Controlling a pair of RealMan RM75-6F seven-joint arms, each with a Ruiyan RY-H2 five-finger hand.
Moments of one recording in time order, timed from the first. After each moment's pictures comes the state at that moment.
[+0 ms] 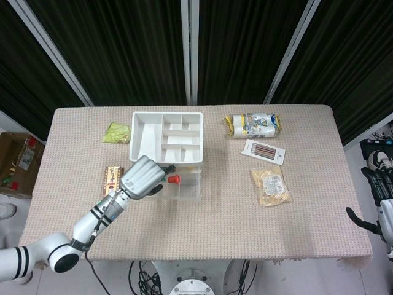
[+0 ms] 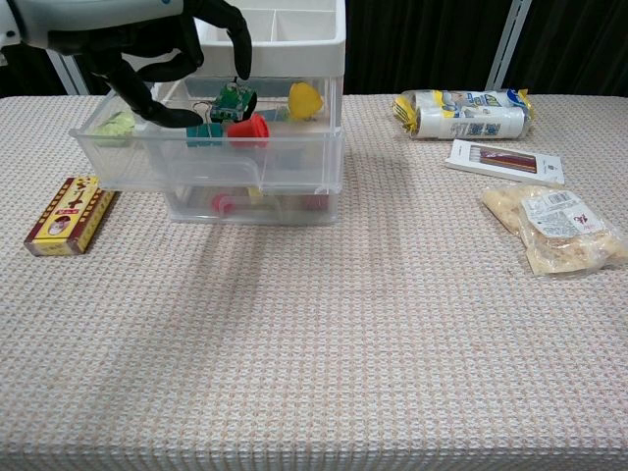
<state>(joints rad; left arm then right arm) -0.76 -1.26 -0.24 -1.85 1.37 0.92 0.52 0.05 -1.04 0.07 -1.52 -1.57 1.58 0.32</state>
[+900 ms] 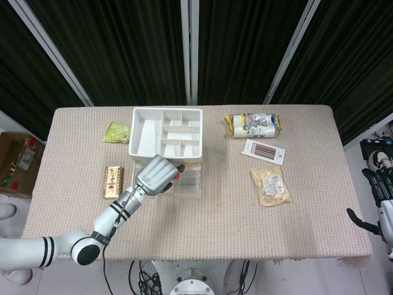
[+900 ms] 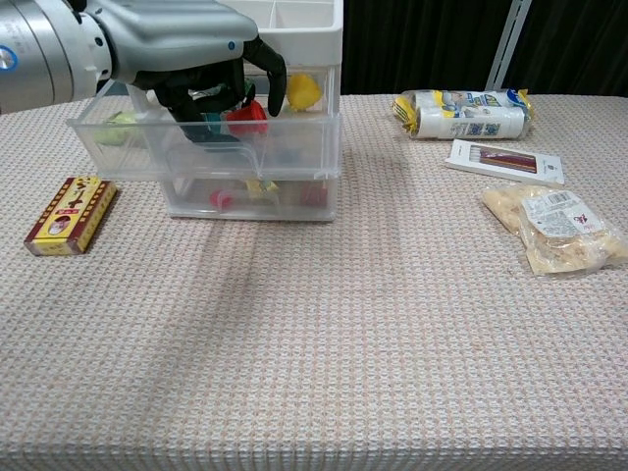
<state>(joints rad) -0.89 -1.37 -0.20 -1.79 1.11 0.93 0.69 0.04 -1.05 0.07 -1.51 -1.56 1.57 0.32</state>
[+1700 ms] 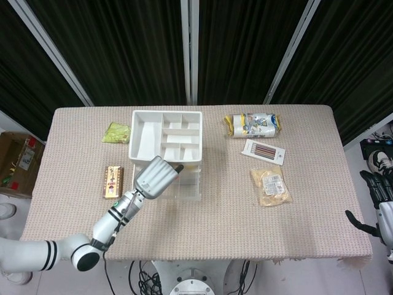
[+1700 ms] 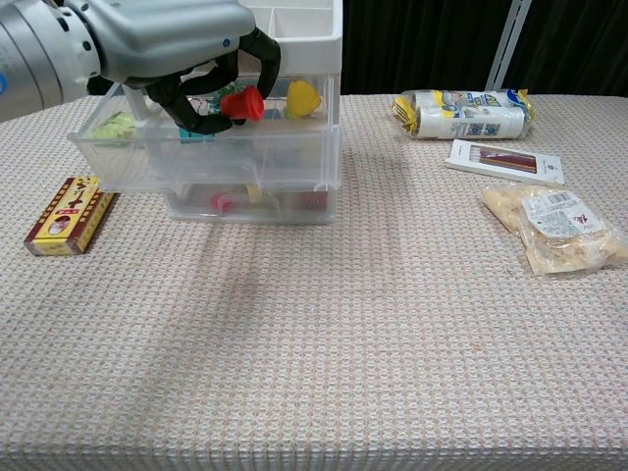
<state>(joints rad) -0.89 -1.40 -0.13 -1.79 1.24 1.11 0.86 0.04 -1.04 0.06 -1.52 -1.57 1.58 0.32</state>
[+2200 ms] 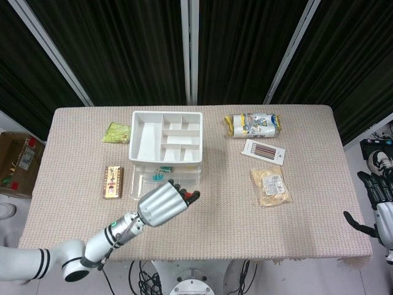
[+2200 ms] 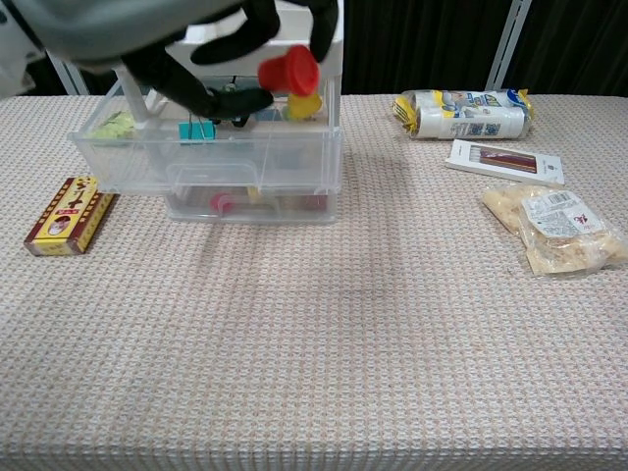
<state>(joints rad) -0.84 -1.41 -0.04 -1.80 1.74 1.25 0.70 0.04 -1.06 0.05 -1.50 -1.59 1.58 0.33</state>
